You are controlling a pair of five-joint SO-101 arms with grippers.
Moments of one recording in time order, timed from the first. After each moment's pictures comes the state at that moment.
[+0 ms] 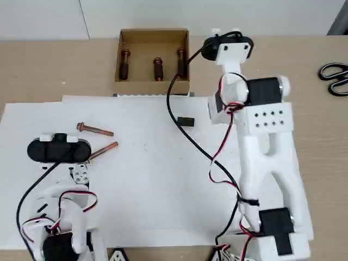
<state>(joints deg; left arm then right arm) -17.2 -99.1 71.6 66.0 -12.5 -10.1 -7.8 -13.4 96.8 0.7</state>
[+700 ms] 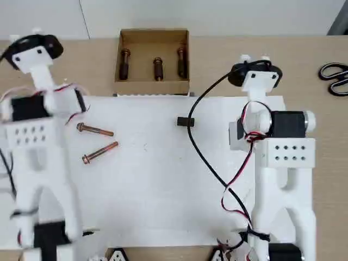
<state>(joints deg) -11.4 -6.1 -8.8 94.6 20.9 -3.1 -25.8 8.4 97.1 0.8</state>
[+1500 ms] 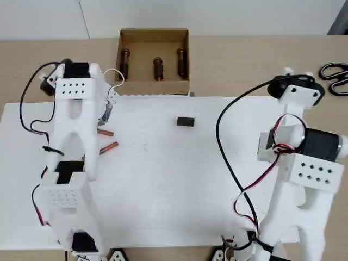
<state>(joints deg) -6.6 28.6 -26.7 97.2 61.0 12.5 -32.3 13.8 97.1 4.4</state>
